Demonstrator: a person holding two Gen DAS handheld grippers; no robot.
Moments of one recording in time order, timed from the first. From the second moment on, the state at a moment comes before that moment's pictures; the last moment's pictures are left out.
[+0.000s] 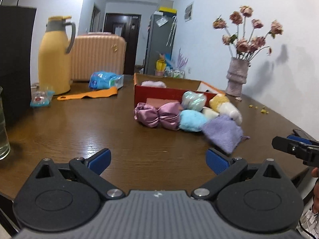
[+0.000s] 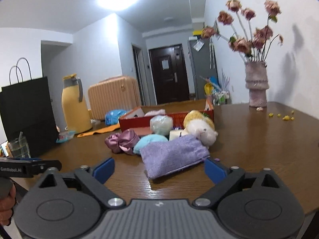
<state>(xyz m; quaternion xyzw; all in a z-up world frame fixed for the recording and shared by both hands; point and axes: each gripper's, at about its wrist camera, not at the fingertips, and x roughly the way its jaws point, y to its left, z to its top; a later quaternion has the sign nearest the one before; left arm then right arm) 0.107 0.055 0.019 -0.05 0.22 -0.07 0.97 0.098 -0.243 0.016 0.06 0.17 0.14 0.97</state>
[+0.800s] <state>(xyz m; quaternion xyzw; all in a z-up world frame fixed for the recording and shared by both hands) 0.349 0.107 -0.011 -0.19 0.33 -0.14 0.91 0.337 -0.116 -0.001 0.04 0.27 0.23 0.93</state>
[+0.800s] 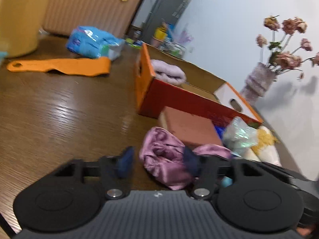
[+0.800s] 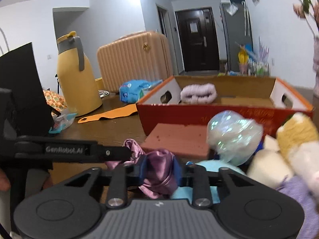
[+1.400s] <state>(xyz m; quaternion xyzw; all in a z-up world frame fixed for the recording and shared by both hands) 0.175 0.041 0.017 -0.13 0.33 -0.23 0.91 0.174 -0.210 0.015 0.02 0.27 0.28 0.92</state>
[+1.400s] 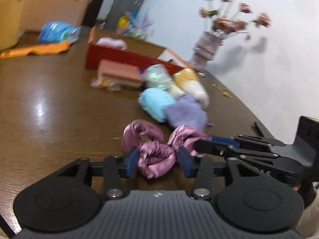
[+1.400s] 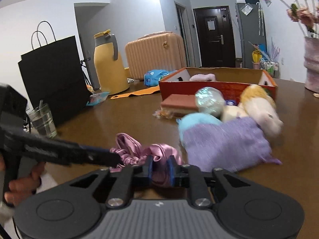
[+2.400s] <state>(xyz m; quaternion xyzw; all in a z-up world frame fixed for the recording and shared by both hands) 0.200 0.035 0.027 -0.10 0.31 -0.26 0.91 0.200 -0.210 0.023 0.08 0.25 0.26 0.93</state>
